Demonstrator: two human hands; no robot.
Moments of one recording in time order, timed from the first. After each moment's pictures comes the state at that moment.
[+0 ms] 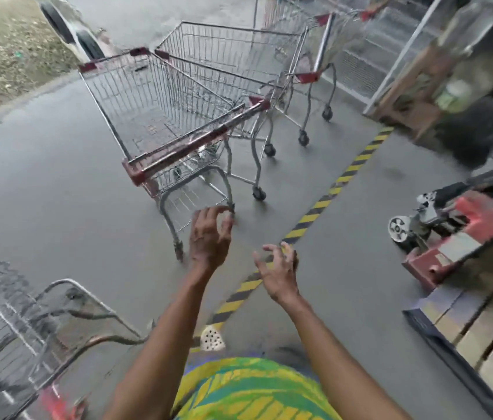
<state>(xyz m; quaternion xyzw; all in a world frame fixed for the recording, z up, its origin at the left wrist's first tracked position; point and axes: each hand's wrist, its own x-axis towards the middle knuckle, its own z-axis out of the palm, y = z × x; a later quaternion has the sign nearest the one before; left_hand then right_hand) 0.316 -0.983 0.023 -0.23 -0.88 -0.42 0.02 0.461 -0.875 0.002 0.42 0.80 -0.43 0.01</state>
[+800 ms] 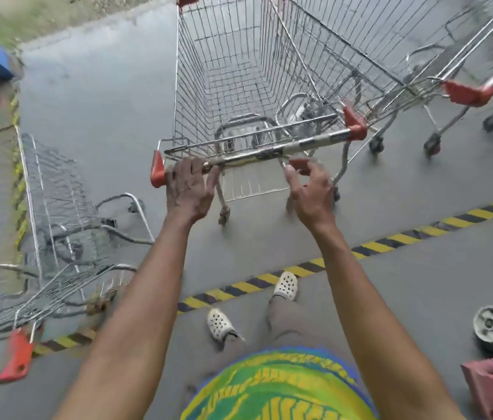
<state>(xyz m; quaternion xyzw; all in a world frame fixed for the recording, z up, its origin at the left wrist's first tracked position) 0.140 -0.951 0.017 -0.01 -1.00 -0.10 -0.02 0.187 -0.700 0.049 0.15 0.84 -0.51 -0.05</state>
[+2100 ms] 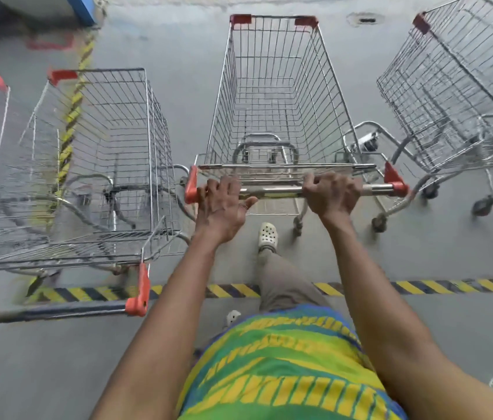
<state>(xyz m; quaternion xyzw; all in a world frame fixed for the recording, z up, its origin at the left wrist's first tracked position) 0.255 -1.183 0.021 0.04 -0.99 -0.11 -0.11 0.176 -0.960 0.031 0.06 0.99 -0.09 0.00</state>
